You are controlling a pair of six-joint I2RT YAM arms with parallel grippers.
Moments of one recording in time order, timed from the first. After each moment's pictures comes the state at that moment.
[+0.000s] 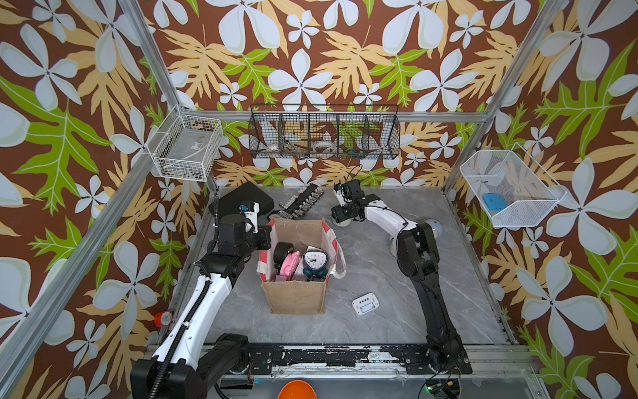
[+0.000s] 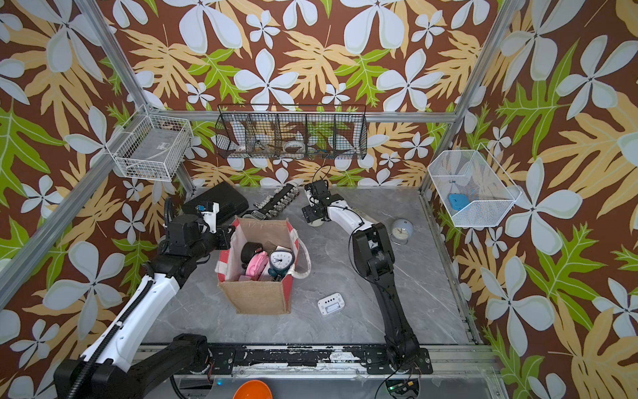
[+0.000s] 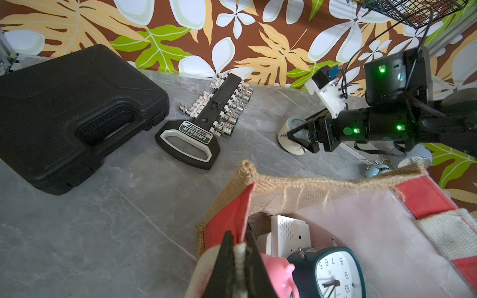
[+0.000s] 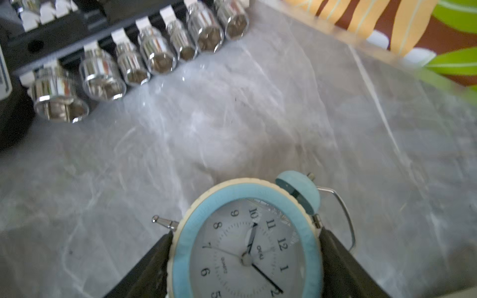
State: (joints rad) left arm -0.11 1.05 0.86 -0.31 0.22 -0.23; right arm 0.45 2.37 2.01 -0.59 0.01 -0.05
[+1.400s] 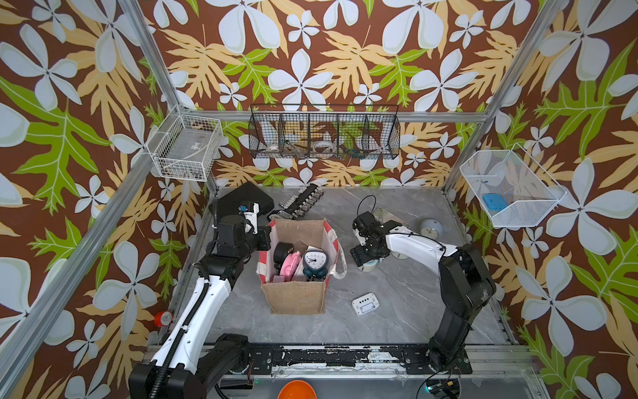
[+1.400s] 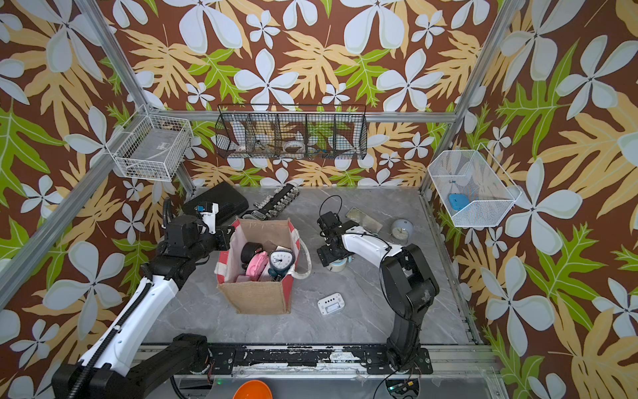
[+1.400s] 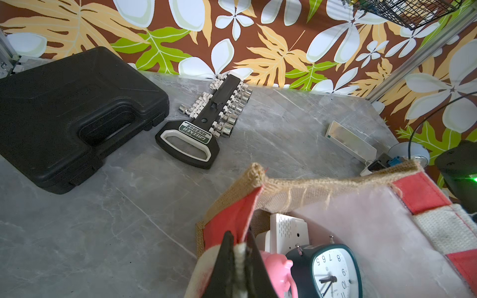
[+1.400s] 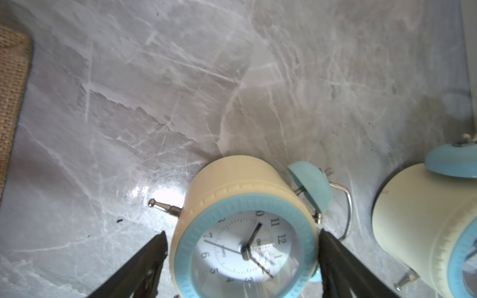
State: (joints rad) left arm -0.11 1.03 0.86 -0.32 0.22 -0.23; right arm 0.53 1.84 1.31 -0.79 0.11 0.10
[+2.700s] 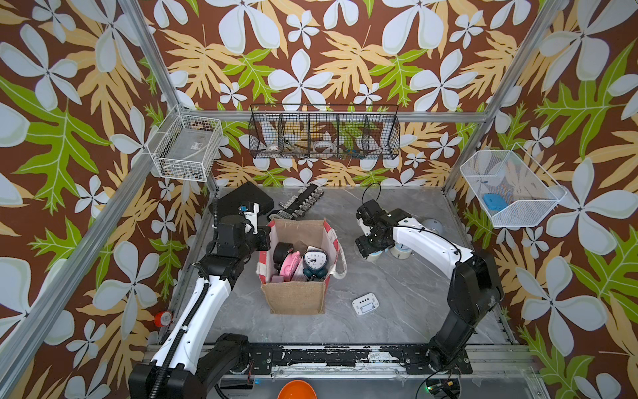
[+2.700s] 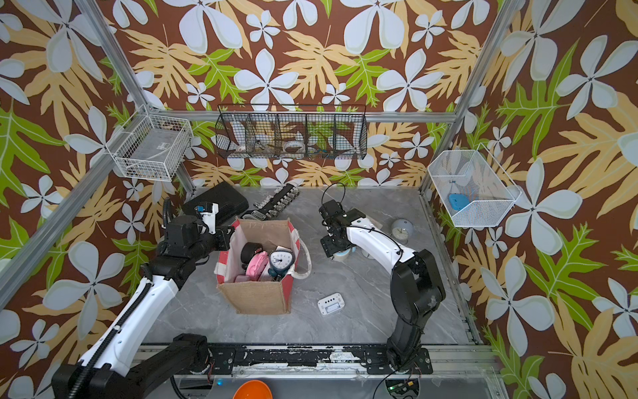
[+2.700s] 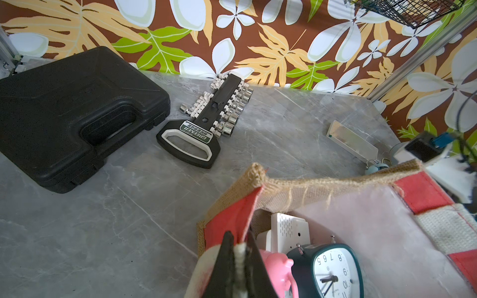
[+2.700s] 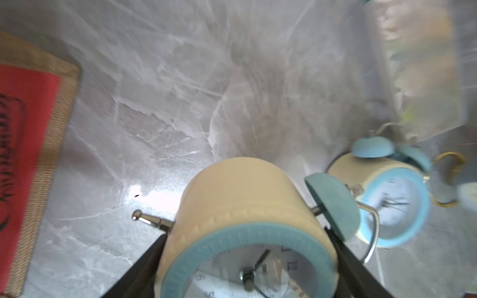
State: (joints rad) left arm -0.11 1.03 0.86 -0.33 0.21 -0.22; right arm 0.52 1.74 1.47 -0.97 0.15 0.08
